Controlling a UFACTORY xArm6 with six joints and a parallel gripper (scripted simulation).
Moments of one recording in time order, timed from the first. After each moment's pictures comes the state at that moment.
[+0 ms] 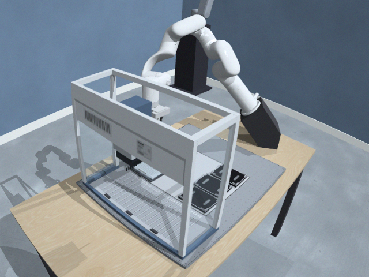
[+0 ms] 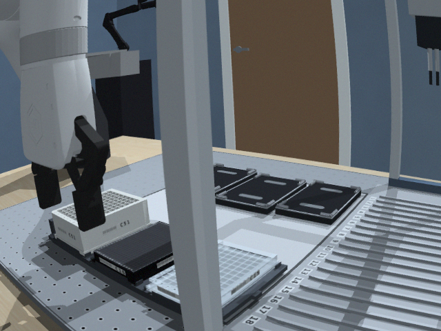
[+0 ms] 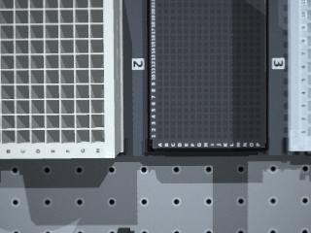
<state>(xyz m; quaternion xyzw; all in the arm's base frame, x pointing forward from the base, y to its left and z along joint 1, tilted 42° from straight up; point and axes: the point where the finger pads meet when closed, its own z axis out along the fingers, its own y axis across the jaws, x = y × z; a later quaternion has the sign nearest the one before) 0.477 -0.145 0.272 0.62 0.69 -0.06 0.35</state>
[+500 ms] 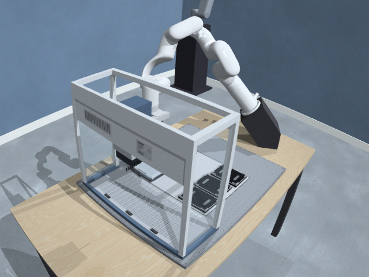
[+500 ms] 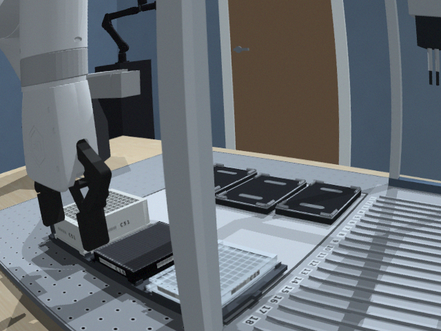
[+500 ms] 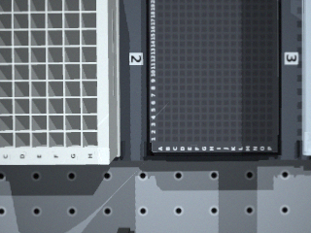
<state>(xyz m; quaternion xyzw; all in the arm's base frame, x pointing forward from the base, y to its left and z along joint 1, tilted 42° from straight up) 0.486 -0.156 0.256 0.62 0.69 -0.06 0.35</state>
